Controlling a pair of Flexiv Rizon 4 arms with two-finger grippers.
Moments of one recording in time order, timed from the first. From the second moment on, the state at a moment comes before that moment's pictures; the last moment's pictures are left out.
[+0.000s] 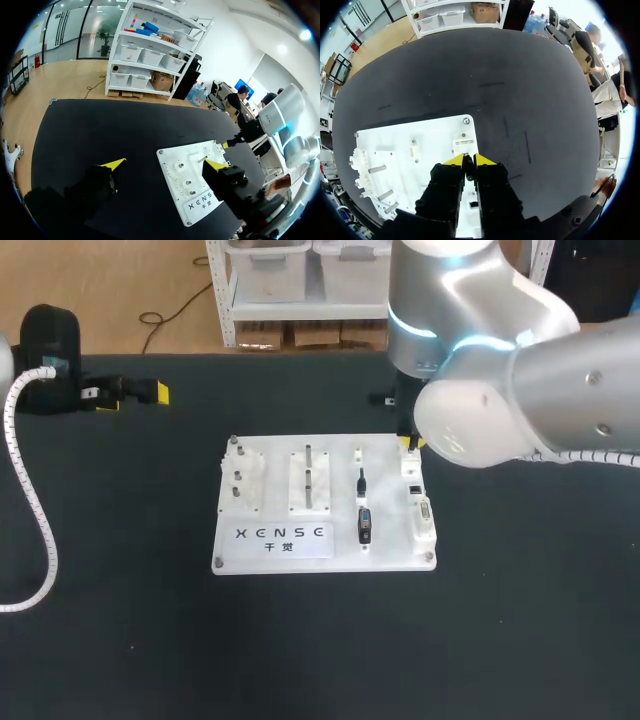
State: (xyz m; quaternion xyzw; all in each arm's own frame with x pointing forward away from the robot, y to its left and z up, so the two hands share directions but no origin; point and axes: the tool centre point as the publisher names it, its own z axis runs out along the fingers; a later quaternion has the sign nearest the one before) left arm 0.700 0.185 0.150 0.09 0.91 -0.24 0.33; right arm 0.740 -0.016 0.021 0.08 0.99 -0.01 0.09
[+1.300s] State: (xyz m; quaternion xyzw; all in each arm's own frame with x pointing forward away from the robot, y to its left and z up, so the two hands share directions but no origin) left arm 0.700 0.185 0.150 0.09 0.91 -0.24 0.33; right arm 0.769 -0.011 0.042 0.09 0.99 -0.02 0.12
